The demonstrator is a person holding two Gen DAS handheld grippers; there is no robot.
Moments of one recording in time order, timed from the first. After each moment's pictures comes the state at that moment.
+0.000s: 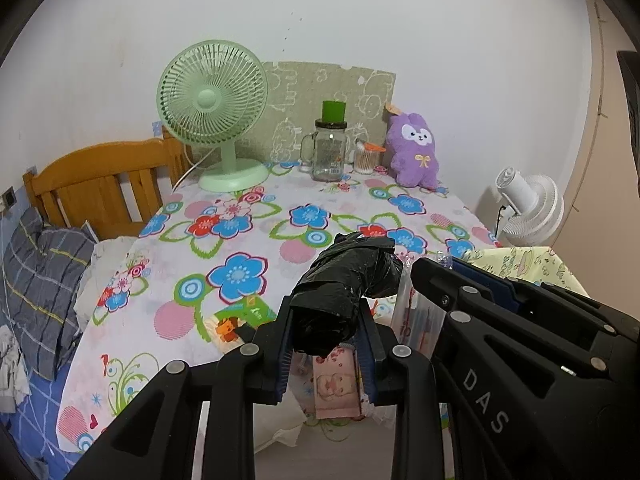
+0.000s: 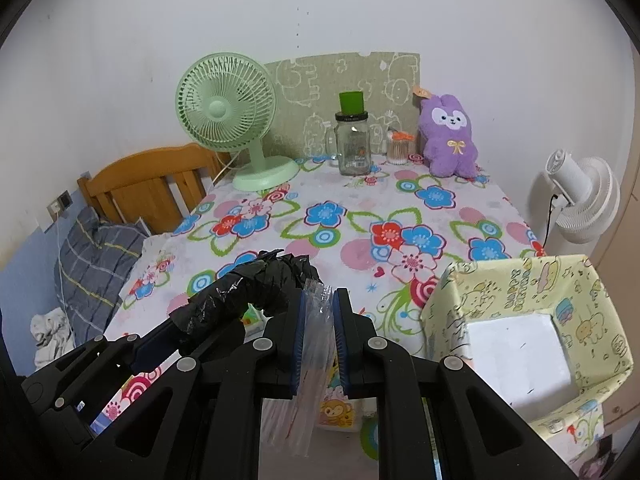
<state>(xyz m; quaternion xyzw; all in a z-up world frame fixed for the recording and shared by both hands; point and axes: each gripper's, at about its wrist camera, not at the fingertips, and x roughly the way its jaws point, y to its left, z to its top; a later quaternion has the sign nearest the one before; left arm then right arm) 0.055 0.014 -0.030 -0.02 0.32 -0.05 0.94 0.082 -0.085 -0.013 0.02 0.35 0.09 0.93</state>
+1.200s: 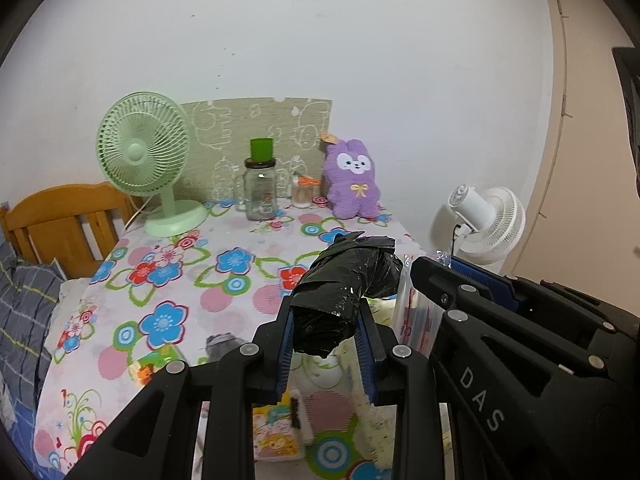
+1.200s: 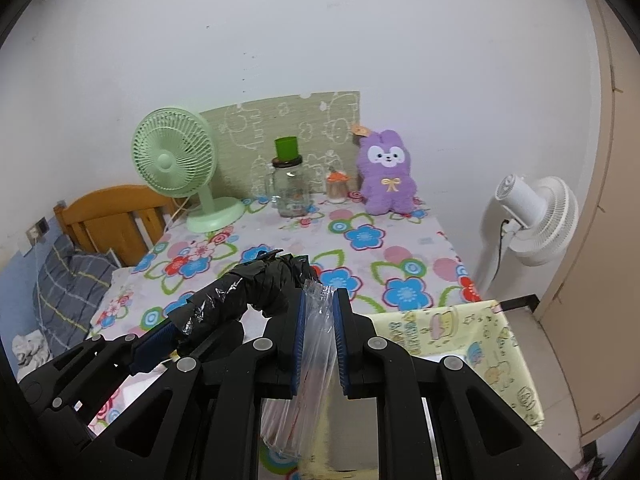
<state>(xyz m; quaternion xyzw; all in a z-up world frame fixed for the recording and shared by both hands) 0.065 -0.080 0.004 -0.01 0.28 -0.11 0.95 0.080 -0.181 0.030 0.02 0.31 0.04 0.95</state>
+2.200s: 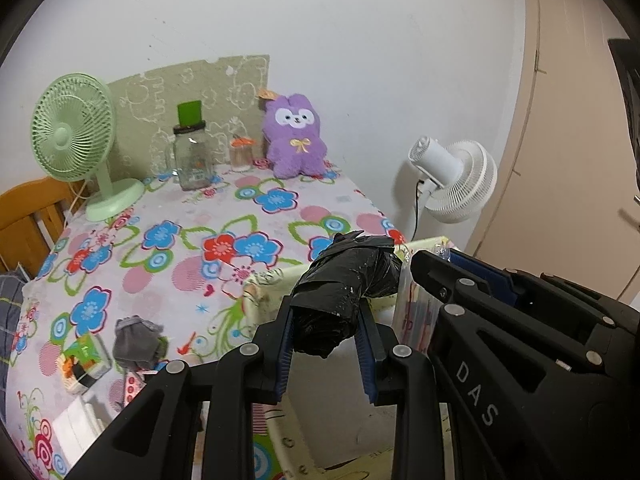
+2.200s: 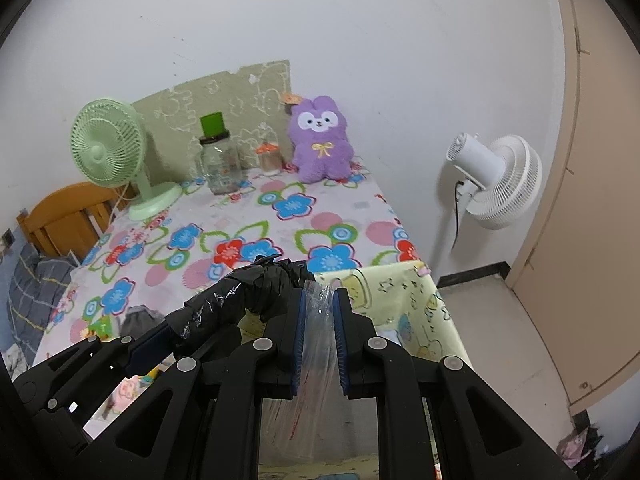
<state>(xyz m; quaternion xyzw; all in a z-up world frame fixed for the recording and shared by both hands) 0.087 -0.158 -0.040 0.02 0.34 -0.17 0.92 0.091 -0.259 -0.015 0.04 0.35 -0.03 0.94</state>
